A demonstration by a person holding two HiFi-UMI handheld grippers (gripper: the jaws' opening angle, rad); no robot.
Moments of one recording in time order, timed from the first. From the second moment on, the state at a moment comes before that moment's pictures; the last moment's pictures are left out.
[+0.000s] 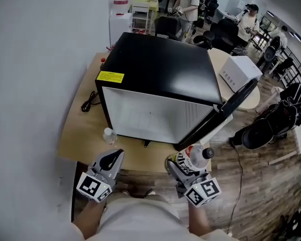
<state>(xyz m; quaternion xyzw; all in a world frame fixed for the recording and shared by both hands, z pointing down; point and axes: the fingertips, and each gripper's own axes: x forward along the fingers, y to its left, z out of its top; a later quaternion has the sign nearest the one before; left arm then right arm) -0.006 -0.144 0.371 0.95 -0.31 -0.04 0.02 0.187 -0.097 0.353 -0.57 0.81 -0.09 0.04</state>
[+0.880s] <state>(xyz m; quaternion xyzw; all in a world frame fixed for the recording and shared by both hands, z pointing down) -0.012 -0.138 0.392 0.93 -0.36 -0.03 0.04 0.182 -0.125 0.407 -0.53 0.84 -0.12 -0.02</state>
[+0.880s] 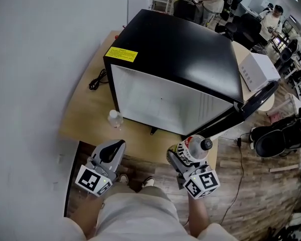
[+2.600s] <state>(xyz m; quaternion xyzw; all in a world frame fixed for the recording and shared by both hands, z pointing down) -0.003 -0.151 0.438 0.91 -0.41 -0.01 0.07 0.171 -0.298 0.506 -0.52 0.85 -0.04 -0.07</state>
